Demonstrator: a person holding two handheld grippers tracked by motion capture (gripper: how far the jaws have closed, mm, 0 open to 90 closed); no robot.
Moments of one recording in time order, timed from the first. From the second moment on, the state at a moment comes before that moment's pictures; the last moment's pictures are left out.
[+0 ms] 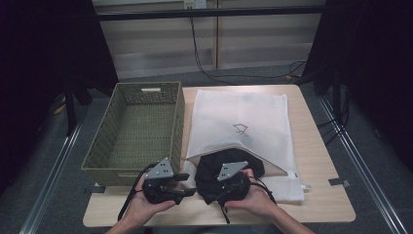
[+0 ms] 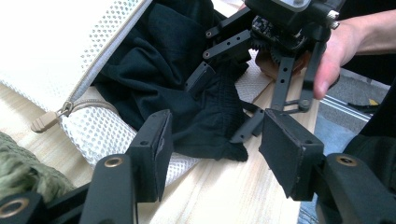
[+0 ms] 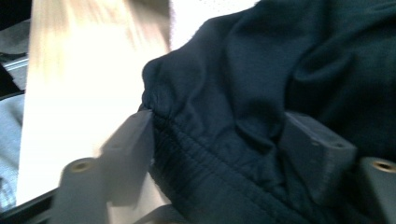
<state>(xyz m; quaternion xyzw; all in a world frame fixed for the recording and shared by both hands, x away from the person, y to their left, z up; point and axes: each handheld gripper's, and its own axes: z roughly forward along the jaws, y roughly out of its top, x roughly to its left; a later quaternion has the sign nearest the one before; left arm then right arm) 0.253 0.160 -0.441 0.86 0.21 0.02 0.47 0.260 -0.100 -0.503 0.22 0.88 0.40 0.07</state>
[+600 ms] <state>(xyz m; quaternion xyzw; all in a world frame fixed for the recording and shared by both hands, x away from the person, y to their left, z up) 0.252 0.149 -0.445 0.87 0.21 0.00 0.45 0.277 -0.122 -0.484 0.28 0.85 0.45 0.00</state>
